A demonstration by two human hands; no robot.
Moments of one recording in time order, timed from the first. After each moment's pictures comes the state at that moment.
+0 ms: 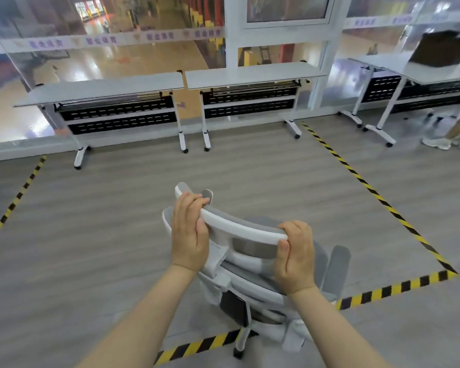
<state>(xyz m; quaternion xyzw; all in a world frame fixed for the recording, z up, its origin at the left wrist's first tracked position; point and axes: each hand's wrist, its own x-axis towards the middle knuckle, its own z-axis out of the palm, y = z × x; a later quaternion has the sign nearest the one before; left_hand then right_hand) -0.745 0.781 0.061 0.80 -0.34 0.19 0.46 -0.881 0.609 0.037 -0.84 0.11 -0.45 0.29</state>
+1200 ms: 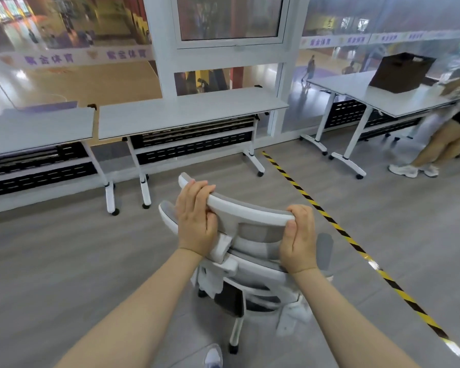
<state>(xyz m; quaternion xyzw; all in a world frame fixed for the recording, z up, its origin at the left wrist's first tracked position) -0.194 0.210 0.061 0.76 -0.42 0.21 0.45 -0.361 0.065 0.045 -0.80 0.20 -0.49 0.28</state>
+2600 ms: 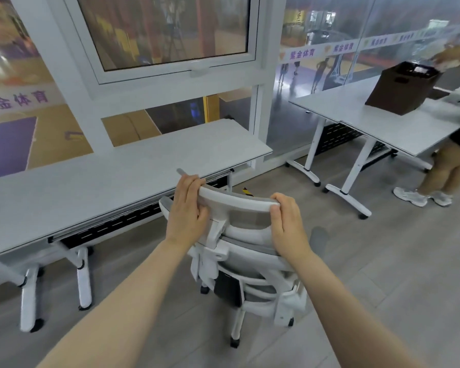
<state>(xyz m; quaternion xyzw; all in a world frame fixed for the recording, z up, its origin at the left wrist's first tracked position) 0.253 -0.351 0.087 0.79 -0.47 0.11 0.39 0.057 -0.490 0.075 -0.83 0.28 -0.37 0.33</state>
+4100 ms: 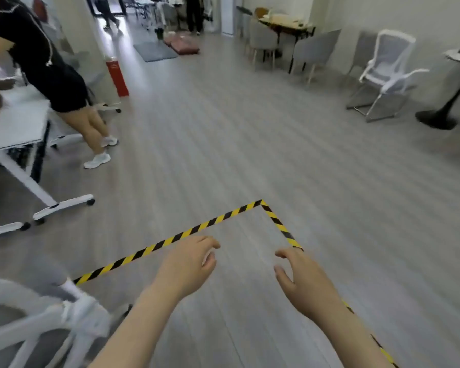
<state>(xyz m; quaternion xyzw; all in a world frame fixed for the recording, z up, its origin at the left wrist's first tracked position) -0.213 -0.294 0.064 0.24 -0.95 -0.17 0.11 -0.375 -0.086 0.064 -0.41 0.87 -0.22 0.15</state>
